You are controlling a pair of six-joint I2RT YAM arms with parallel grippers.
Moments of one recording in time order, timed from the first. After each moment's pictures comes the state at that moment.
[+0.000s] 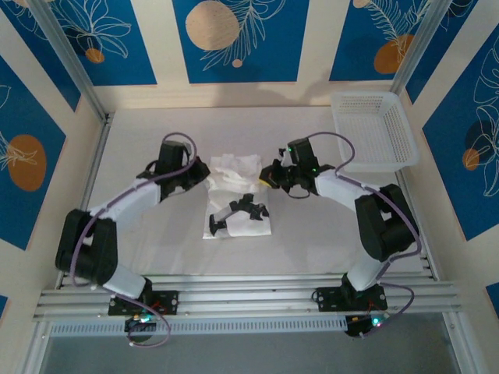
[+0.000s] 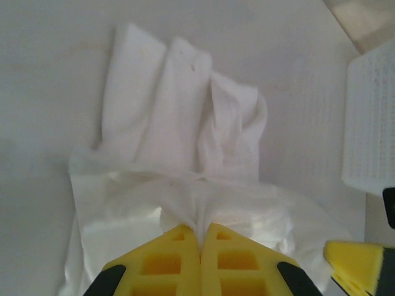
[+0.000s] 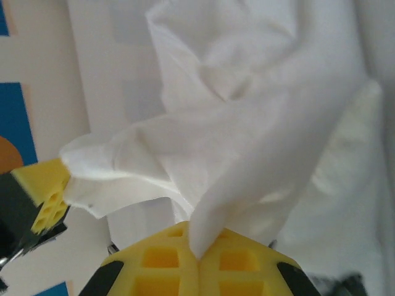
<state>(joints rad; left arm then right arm) -0.30 1.54 0.97 -0.17 0.30 -0.82 0.41 1.70 1.04 -0.11 -0.56 0.94</state>
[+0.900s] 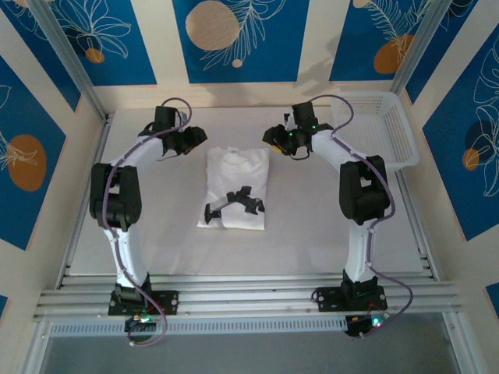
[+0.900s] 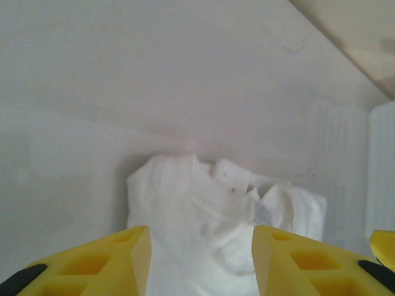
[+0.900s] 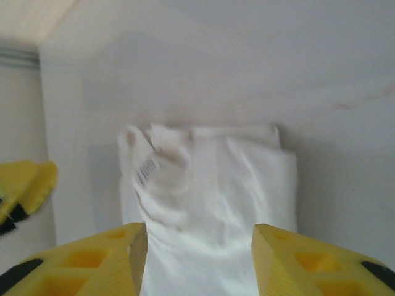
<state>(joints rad) -0.15 1.99 1.51 -0.34 0.43 -0.61 0.27 2.04 1.58 -0.43 -0.50 0.66</state>
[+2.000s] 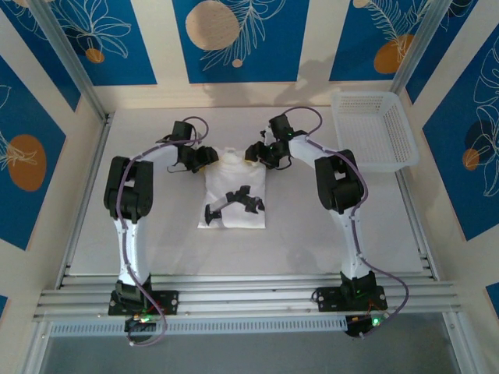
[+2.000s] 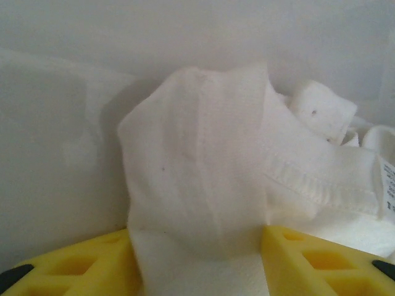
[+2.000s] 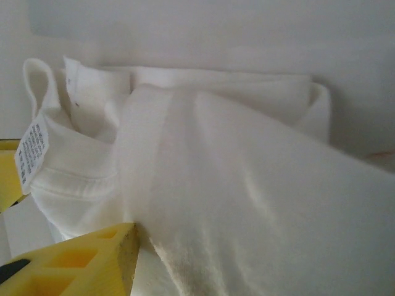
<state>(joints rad) -0.22 2.17 1.53 -0.39 0.42 -0.55 0.37 2.35 1.80 -0.50 -0.57 0.54</state>
